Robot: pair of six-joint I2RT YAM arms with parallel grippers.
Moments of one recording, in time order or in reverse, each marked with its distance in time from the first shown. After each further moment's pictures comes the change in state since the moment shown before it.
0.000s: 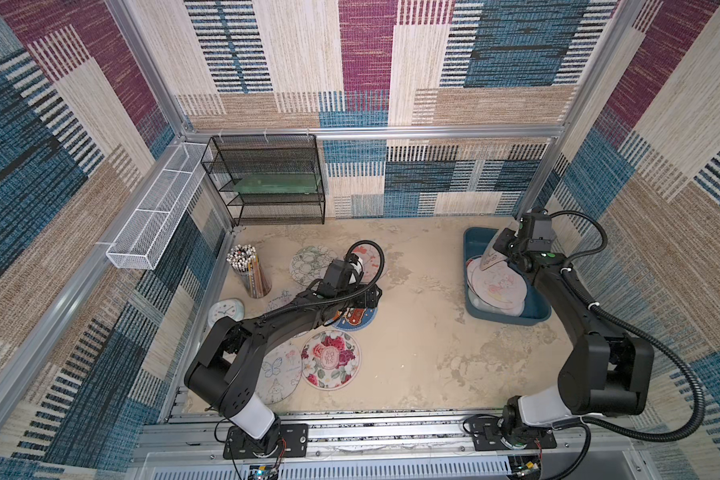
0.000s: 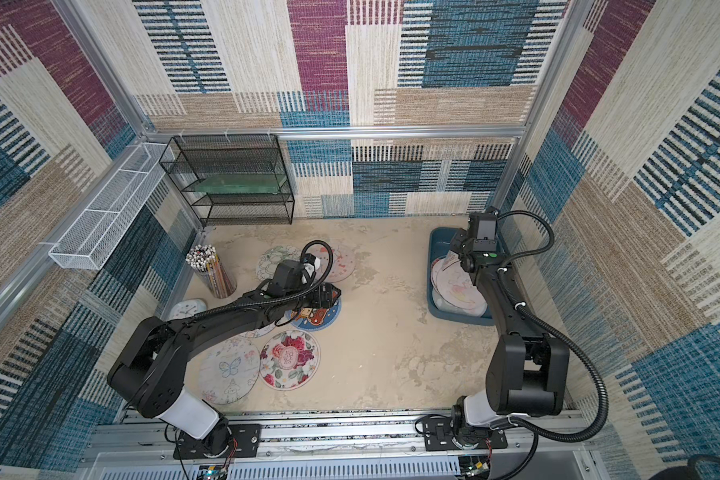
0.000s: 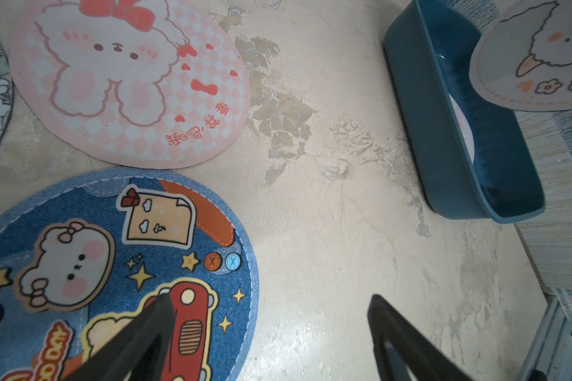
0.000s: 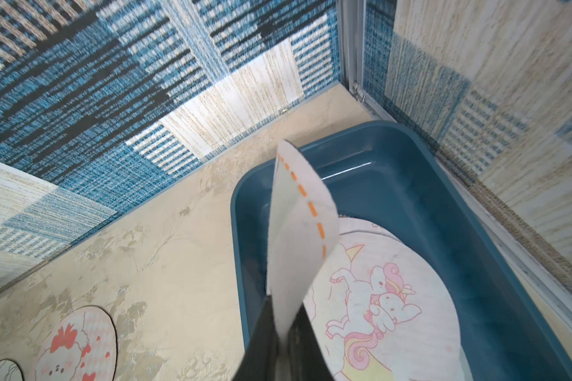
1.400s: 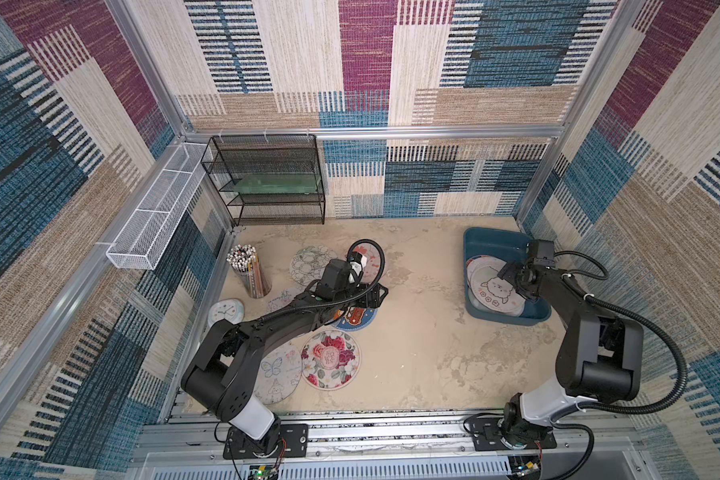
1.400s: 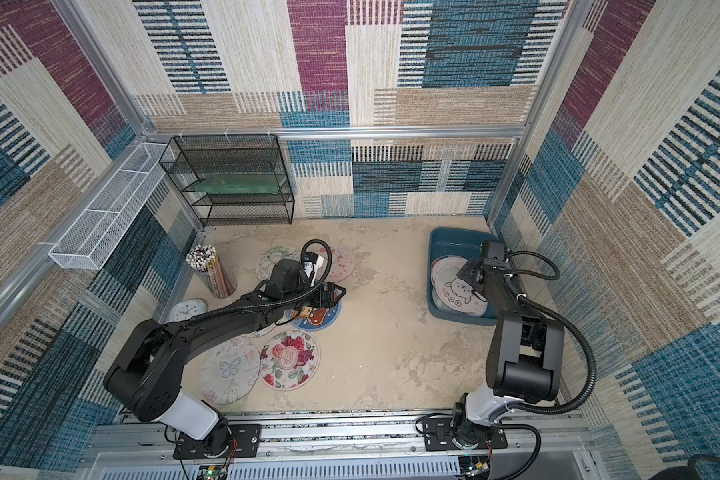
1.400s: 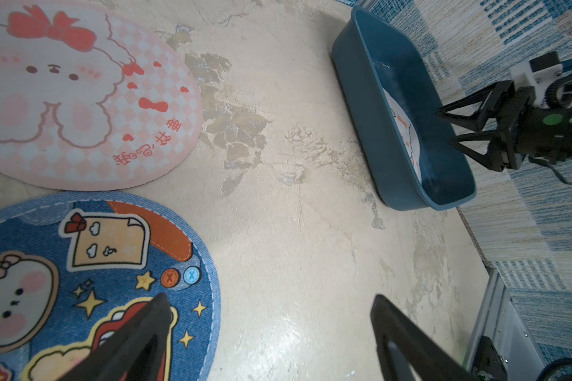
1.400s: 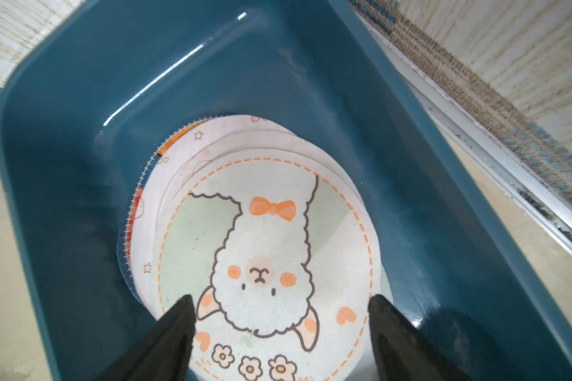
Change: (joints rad) left arm 0.000 -0.020 -0.018 0.086 0.108 0.009; right arm -0.145 0.066 -0.148 -0.113 -0.024 0.059
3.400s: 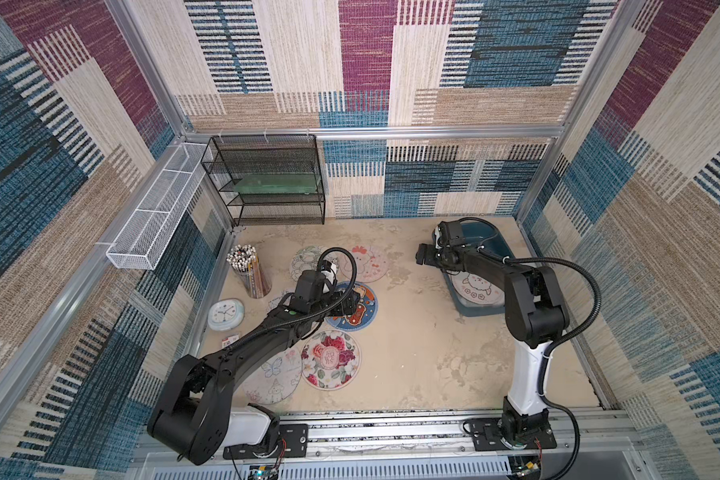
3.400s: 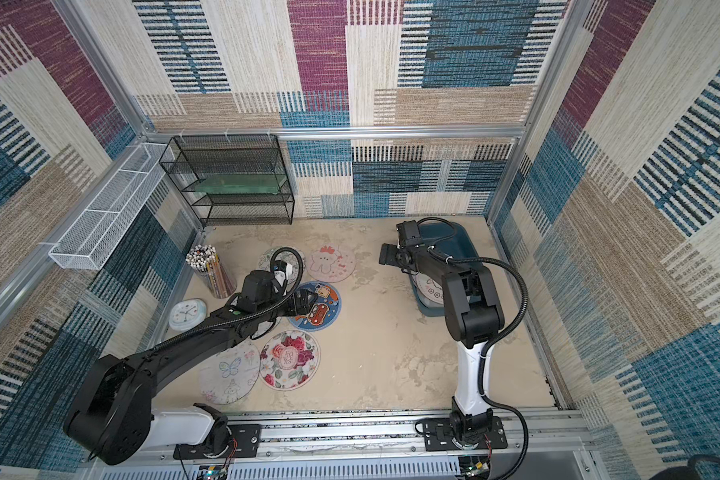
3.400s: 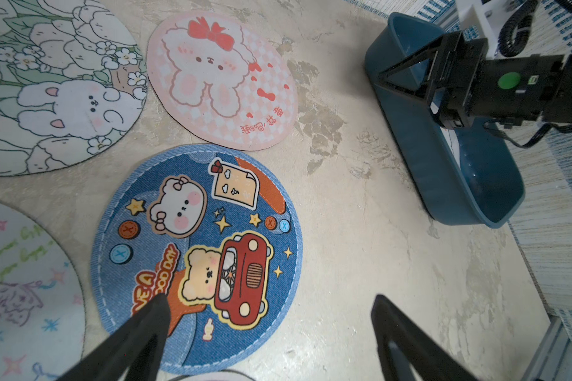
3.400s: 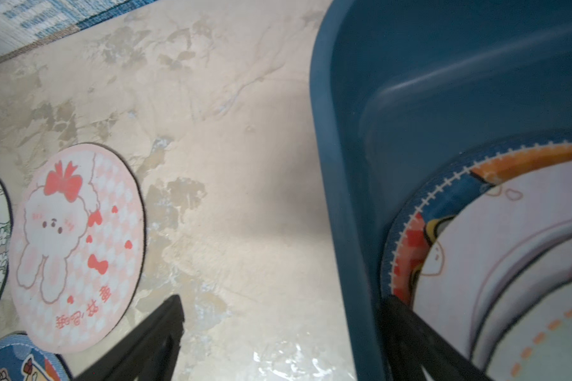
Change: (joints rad) left arm 0.116 -0.232 -0.185 -0.092 -0.103 0.000; right arm 0.487 0.481 0.425 0.108 -0.149 -0.100
